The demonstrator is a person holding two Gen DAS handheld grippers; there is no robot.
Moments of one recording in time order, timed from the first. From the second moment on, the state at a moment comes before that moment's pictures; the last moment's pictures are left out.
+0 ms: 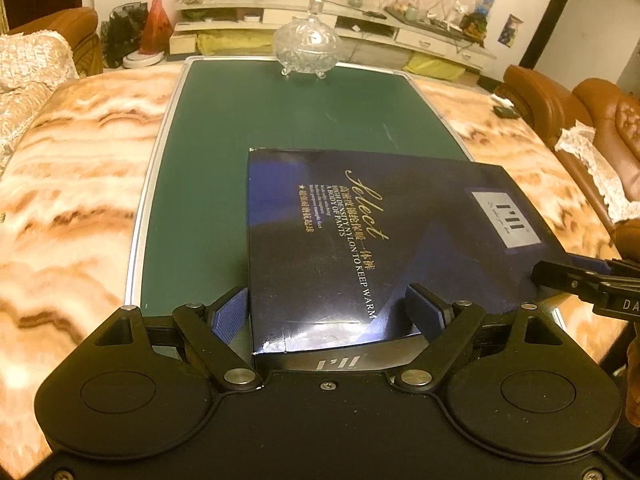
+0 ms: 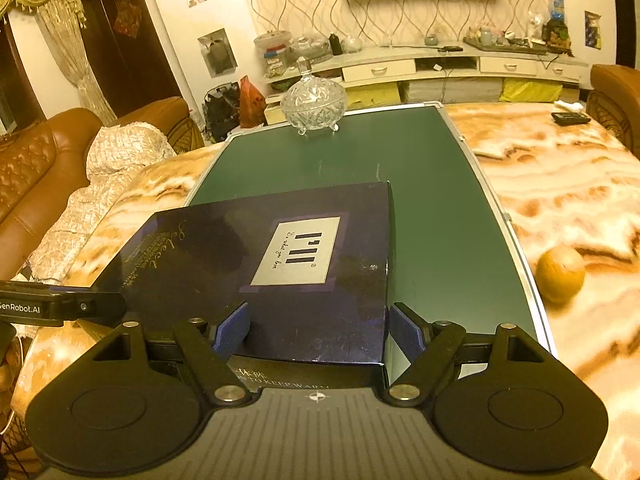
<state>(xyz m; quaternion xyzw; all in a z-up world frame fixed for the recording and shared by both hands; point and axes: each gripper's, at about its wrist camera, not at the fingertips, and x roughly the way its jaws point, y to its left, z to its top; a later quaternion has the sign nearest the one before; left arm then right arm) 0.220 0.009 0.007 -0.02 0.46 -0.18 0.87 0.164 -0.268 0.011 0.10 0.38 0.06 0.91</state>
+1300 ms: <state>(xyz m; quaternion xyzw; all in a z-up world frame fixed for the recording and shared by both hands) 0.083 0.024 -0.024 0.00 0.46 -0.18 0.87 0.029 -0.254 -0.030 0.11 0.40 0.04 0.91</state>
